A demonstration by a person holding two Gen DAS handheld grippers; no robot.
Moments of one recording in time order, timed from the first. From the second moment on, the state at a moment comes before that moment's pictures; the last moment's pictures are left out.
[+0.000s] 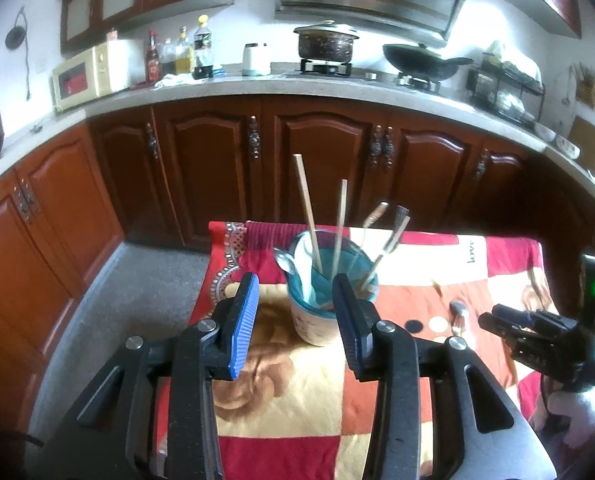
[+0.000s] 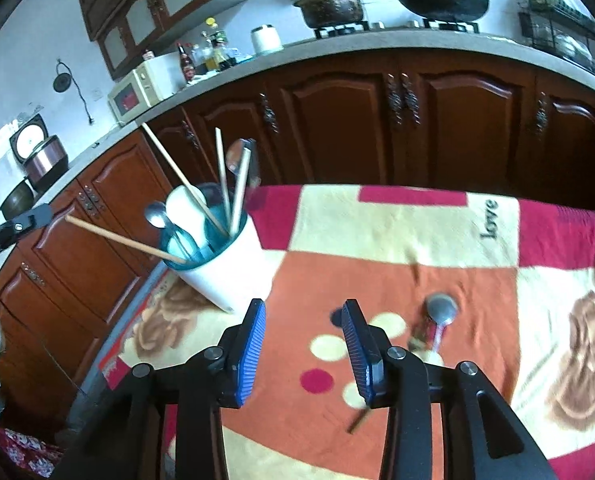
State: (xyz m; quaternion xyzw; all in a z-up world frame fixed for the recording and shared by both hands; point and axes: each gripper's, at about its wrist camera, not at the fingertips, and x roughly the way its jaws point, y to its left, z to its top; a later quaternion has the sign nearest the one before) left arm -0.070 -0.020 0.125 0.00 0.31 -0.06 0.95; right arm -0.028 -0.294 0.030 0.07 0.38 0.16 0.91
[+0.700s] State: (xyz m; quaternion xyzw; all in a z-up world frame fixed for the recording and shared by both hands) left arm -0.068 -0.163 0.053 0.02 0.41 -0.22 0.89; right arm -0.007 -0.395 -0.068 0.14 0.45 0.07 0.88
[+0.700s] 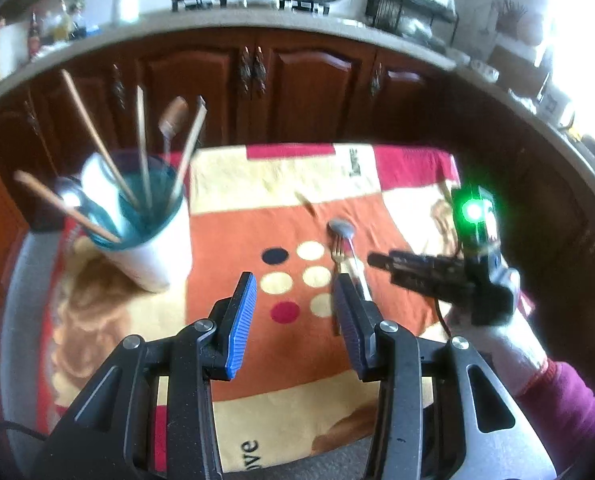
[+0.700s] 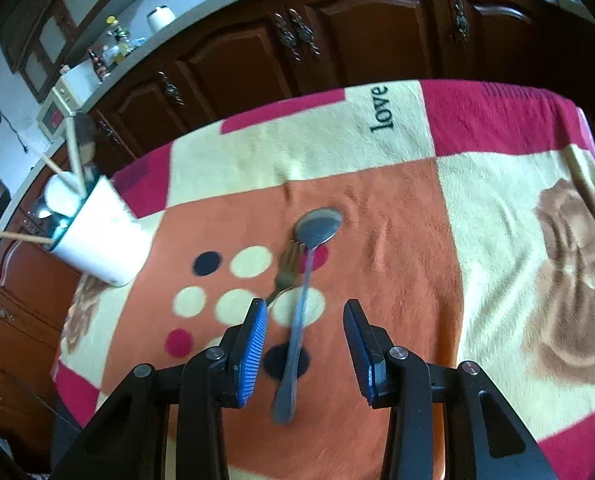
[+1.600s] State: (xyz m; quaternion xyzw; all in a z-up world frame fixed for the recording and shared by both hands) left arm 0.031 -0.275 -0.065 0.02 0.52 -0.28 0.81; right arm 0.021 -0.451 -0.104 0.18 0.47 0.08 0.86
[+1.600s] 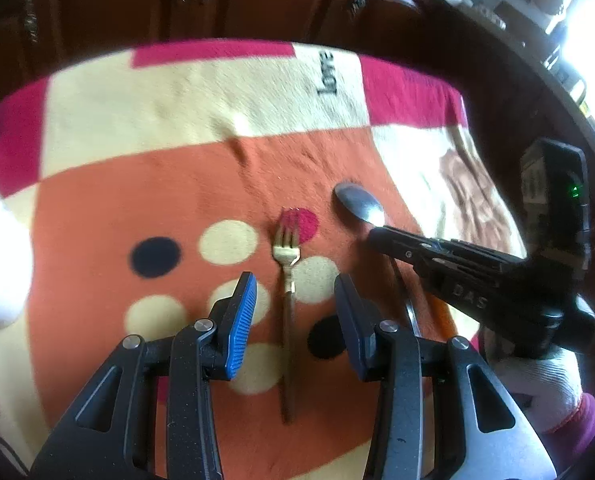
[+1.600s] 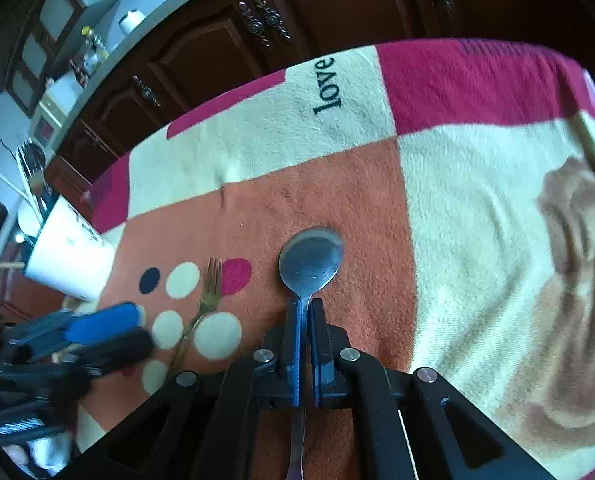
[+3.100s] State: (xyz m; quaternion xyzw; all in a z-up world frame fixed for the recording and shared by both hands) left arm 0.005 -0.194 -0.076 -0.04 0.55 -0.22 0.81; right arm 0.012 -0.414 -0.083 0.20 0.46 0.13 0.86
